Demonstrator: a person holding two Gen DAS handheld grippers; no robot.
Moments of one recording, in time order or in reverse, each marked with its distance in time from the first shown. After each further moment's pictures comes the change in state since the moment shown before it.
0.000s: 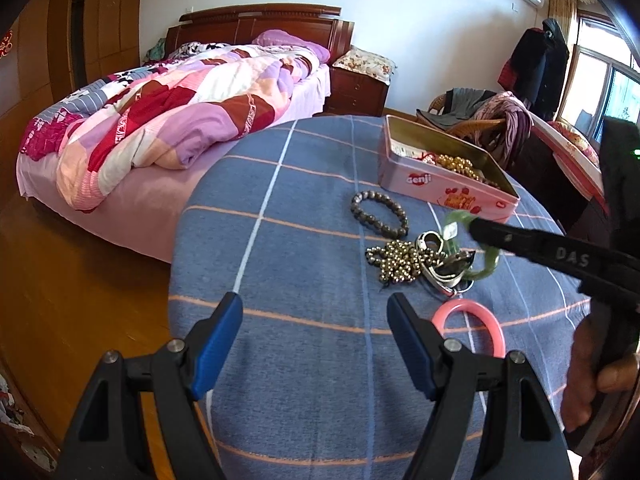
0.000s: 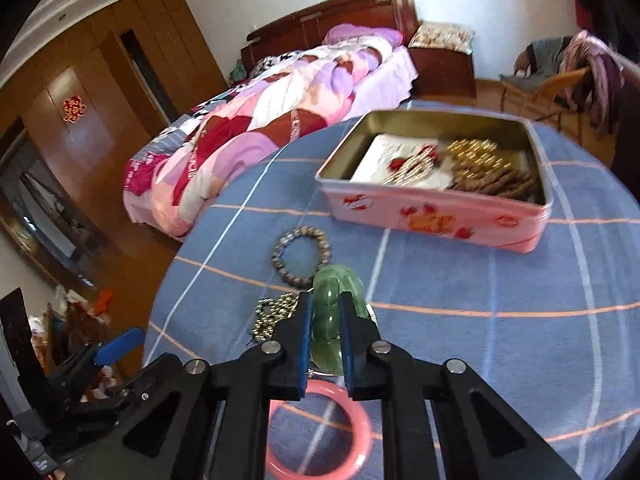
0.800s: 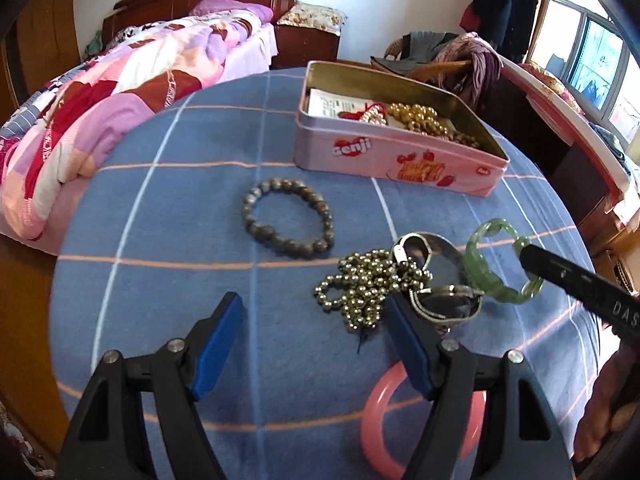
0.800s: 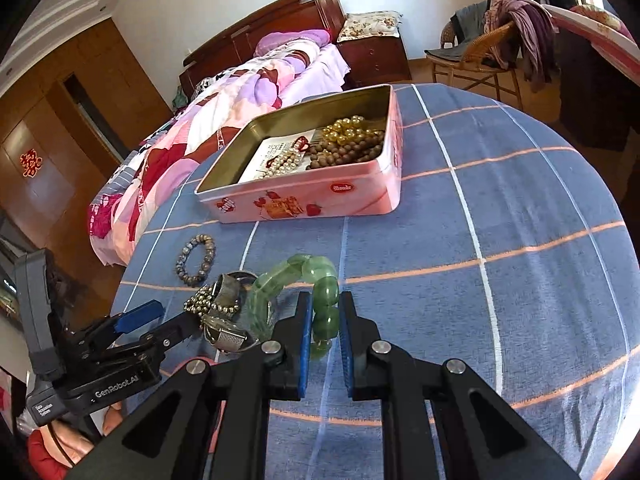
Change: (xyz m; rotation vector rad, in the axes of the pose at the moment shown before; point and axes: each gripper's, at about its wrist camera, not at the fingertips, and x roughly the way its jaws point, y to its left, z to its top) left arm 0.074 -0.067 0.032 0.145 0.171 -0.093; right arm -0.026 -0.096 -0.021 0.206 -0.008 -0.097
